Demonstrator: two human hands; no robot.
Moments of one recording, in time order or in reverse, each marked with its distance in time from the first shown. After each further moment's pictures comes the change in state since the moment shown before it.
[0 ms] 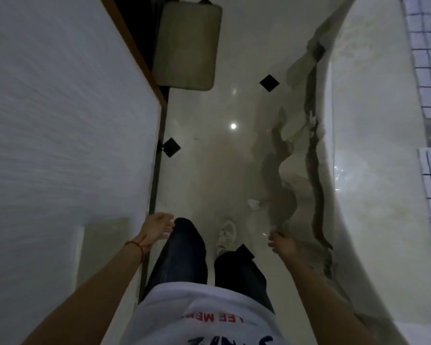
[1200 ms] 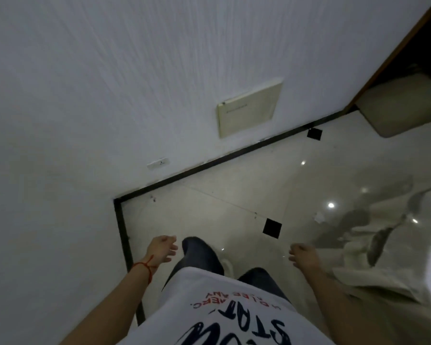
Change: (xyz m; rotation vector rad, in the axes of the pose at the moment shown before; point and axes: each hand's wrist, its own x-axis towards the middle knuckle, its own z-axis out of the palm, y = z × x) left_hand -0.382 -0.576 0.260 -0.925 0.553 -0.269; right_hand -0.151 0.292 -0.113 -0.890 -0.403 -0.517
